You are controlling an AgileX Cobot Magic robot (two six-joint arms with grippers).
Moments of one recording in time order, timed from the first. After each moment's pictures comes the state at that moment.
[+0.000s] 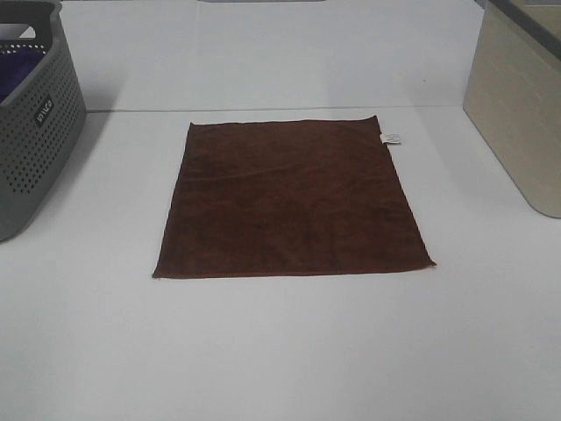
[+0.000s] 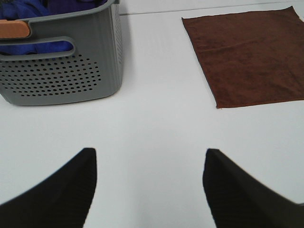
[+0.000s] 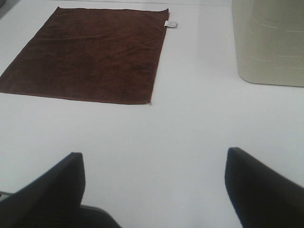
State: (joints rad) left arm -0.03 0.00 -0.50 -0.09 1.06 0.08; right arm 0.03 -0.01 -0.51 0.15 1.07 -0.15
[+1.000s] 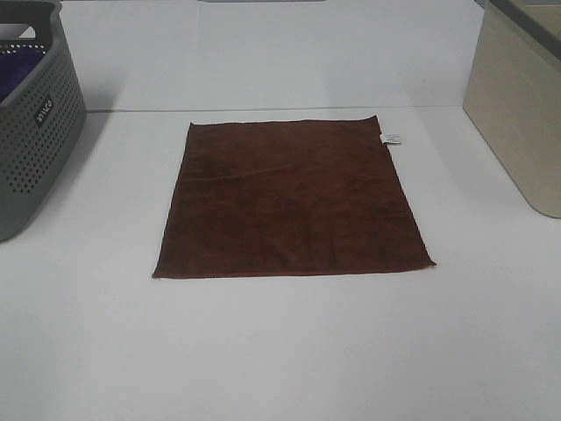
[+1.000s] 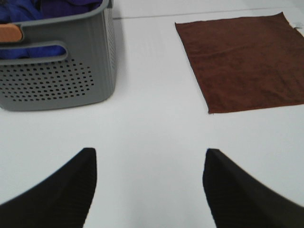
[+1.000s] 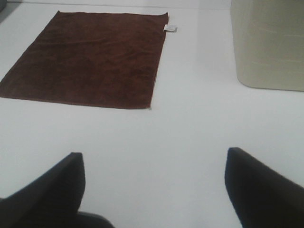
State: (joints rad) left arm -0.03 0.00 -0.51 -0.12 1.03 0.08; right arm 0.03 -0.01 -0.51 0.15 1.05 -0.14
